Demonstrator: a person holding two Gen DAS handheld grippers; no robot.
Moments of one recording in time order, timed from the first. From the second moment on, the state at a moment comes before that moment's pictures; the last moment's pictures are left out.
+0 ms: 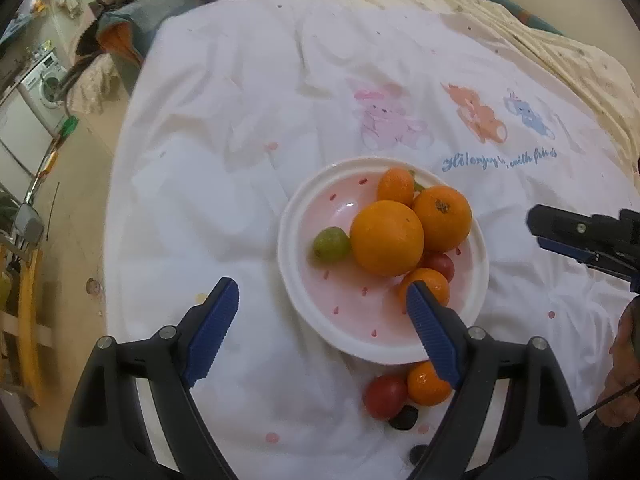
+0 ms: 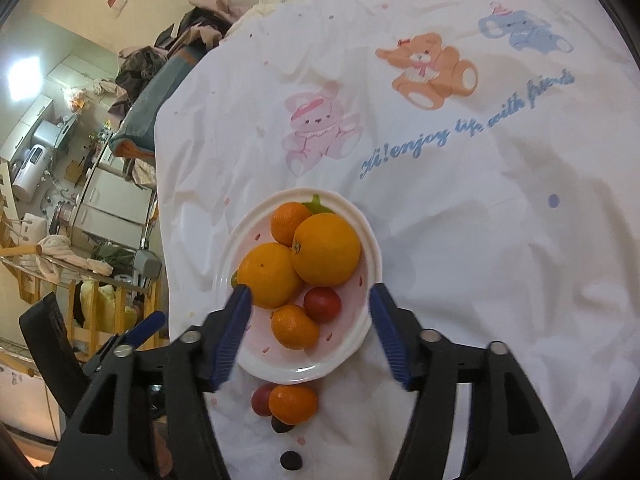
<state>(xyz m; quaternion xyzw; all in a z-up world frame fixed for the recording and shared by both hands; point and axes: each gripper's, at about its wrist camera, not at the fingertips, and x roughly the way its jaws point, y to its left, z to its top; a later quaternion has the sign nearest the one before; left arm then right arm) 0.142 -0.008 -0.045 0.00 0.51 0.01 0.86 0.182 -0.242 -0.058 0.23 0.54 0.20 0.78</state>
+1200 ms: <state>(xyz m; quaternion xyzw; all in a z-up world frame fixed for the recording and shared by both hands) 0.070 0.006 -0.016 -0.05 0.50 0.00 0.86 0.087 -0.265 -0.031 0.21 0.52 0.16 0.81</state>
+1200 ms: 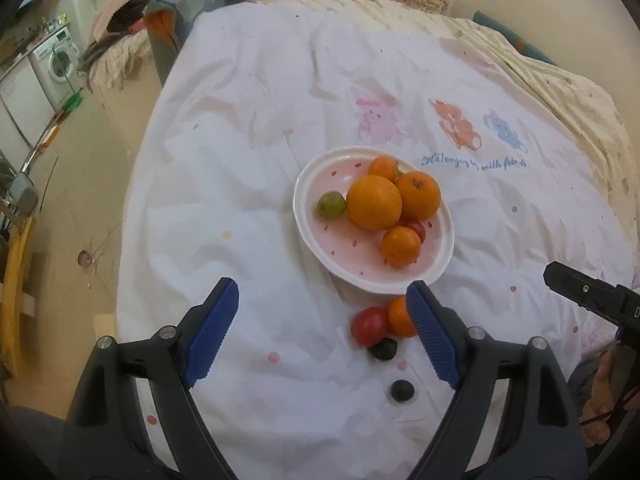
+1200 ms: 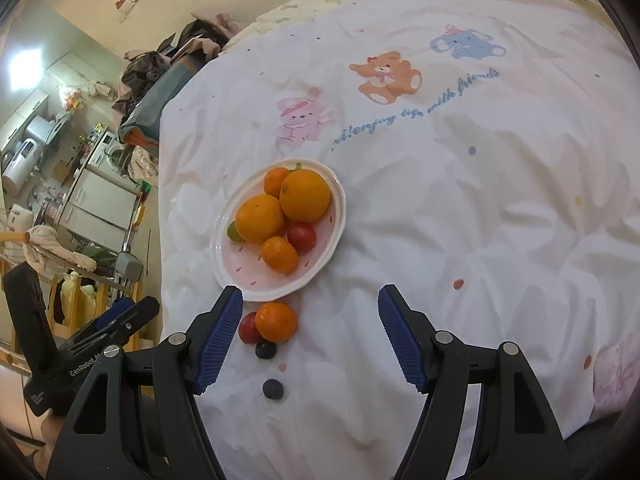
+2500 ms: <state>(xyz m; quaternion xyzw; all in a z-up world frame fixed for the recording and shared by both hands) 0.101 -0.047 -0.113 0.00 0.63 -0.09 0.77 0.113 -0.263 -0.068 0.26 0.57 0.14 0.77</state>
